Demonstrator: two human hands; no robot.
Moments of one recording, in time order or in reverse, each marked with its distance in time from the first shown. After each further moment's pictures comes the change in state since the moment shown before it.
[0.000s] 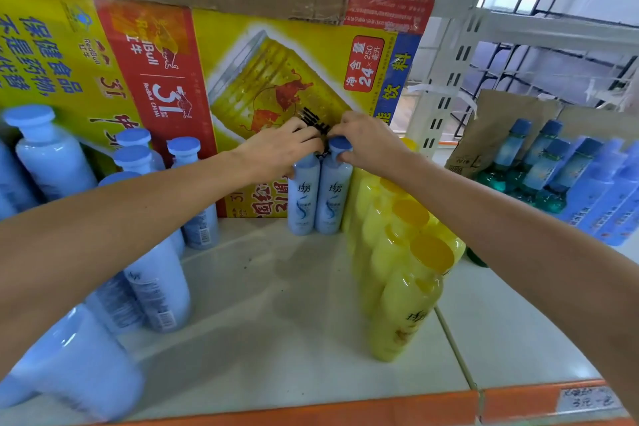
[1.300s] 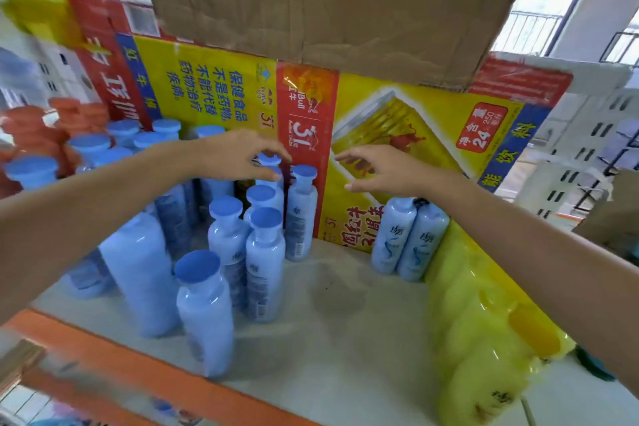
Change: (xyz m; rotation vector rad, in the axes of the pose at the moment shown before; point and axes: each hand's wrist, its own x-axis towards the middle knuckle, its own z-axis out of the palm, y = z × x) left_hand -0.169 -0.075 -0.087 -0.426 -0.139 -0.469; right_hand 0.042 -0.094 -0.038 0.407 -0.194 -0.395
